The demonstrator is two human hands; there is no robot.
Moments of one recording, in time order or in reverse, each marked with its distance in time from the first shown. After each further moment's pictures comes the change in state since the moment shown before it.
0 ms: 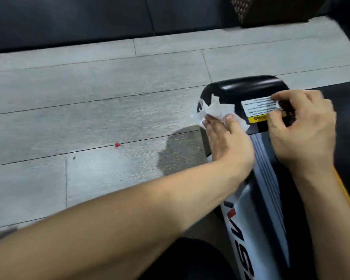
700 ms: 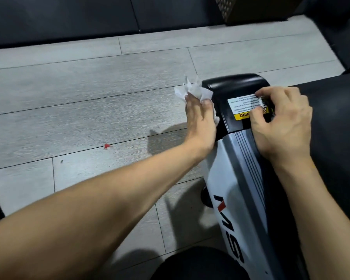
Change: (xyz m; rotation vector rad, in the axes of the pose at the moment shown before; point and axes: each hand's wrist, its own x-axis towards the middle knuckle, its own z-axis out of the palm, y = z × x) left_hand 0.034 0.002 -0.033 0.066 -0.098 0.262; right_hand 0.003 -0.004 0.003 -0.017 -0.030 0.041
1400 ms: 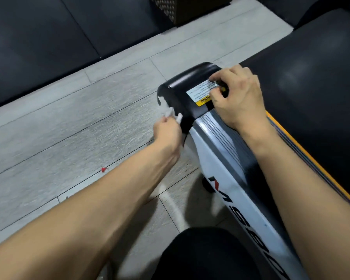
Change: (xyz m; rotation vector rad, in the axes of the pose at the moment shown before) left_hand -0.001 -0.017 -0.014 -0.199 0.138 -0.276; right_hand 0.001 0.001 0.002 0.026 0.056 0.043
